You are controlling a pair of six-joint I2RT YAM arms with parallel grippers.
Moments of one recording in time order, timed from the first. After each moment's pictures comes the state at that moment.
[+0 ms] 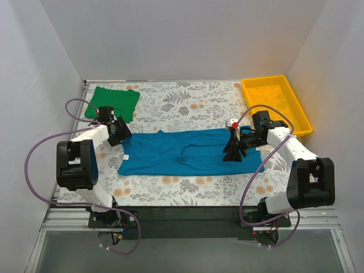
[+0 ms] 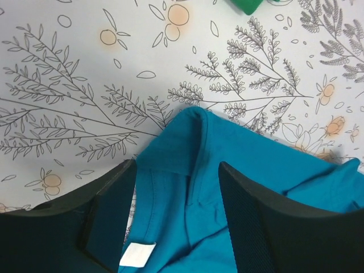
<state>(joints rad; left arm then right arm) 0.04 1.64 0.94 -0.30 0.05 -0.50 0.13 1.43 0.94 -0.89 -1.07 -1.05</state>
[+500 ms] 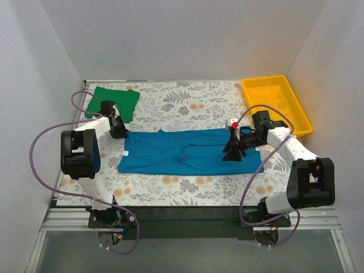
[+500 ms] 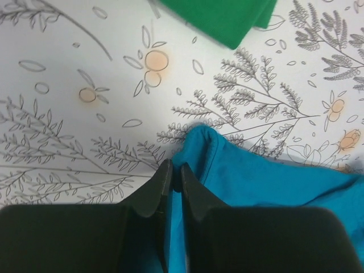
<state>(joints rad) 0.04 1.80 1.09 -0.35 0.06 -0.36 0.13 1.43 0.94 -0.88 -1.06 -1.03</state>
